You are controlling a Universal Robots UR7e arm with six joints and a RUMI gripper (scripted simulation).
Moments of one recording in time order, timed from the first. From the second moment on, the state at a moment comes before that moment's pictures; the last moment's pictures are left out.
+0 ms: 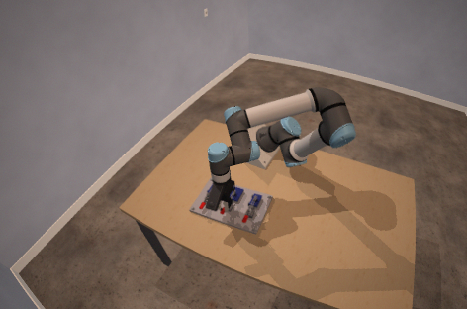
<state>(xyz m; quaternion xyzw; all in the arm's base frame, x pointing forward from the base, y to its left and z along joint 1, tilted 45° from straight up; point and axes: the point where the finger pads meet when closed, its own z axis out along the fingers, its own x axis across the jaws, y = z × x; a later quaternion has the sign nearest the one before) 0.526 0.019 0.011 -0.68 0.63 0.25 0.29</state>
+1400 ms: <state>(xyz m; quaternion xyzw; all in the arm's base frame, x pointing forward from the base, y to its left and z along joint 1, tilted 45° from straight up) 0.528 0.024 0.007 -0.68 0.63 0.25 0.29</state>
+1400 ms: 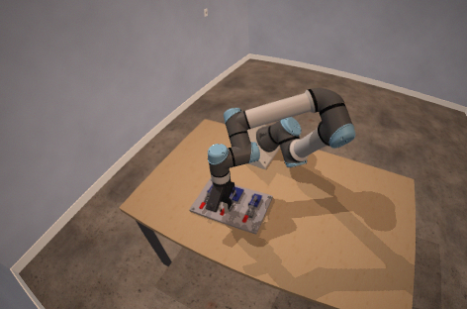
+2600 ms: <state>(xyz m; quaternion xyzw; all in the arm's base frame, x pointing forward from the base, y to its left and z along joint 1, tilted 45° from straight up) 0.528 0.024 0.007 -0.68 0.63 0.25 0.29</state>
